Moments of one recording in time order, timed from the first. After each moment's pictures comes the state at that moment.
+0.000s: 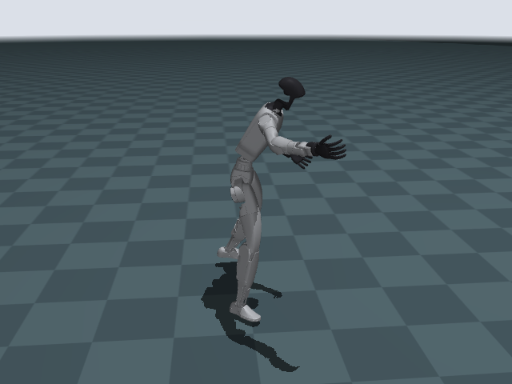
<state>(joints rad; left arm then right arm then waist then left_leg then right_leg) 0.03 0.41 -0.40 -0.43 -0.71 -0.04 0.08 -1.05 -1.29 0.07 0.78 1.38 -0.21 -0.27 -0.08 0.05 0.41 -0.20 0.37 0.08 0.49 -0.32 -0.06 -0.35 -0.47 -0.50 0.39 -0.12 0.10</state>
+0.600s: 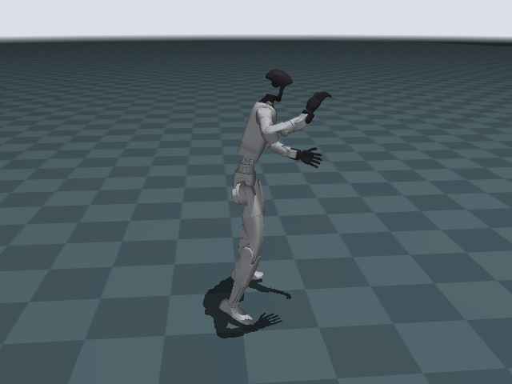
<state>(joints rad) -0.32 0.49 -0.61 -0.04 -0.53 -0.15 0.30 -0.45 -1.17 -0.16 -0.39 -0.20 -0.18 -0.61 0.06 -0.06 0.23 -0.15 0.20 -0.12 0.23 -0.34 -0.08 -0.31 -0.29 -0.32 0.53 -0.03 0.15</state>
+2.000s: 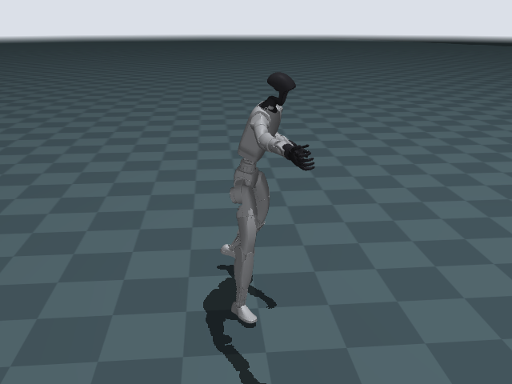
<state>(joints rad) 0.10 0.43 -0.41 -0.52 -0.82 0.10 -0.03 -1.06 -1.28 0.05 1.05 1.32 0.02 -0.23 -0.03 0.03 0.22 -0.16 0.29 0.10 0.58 -0.27 -0.10 -0.33 -0.44 -0.59 0.23 -0.05 0.11</state>
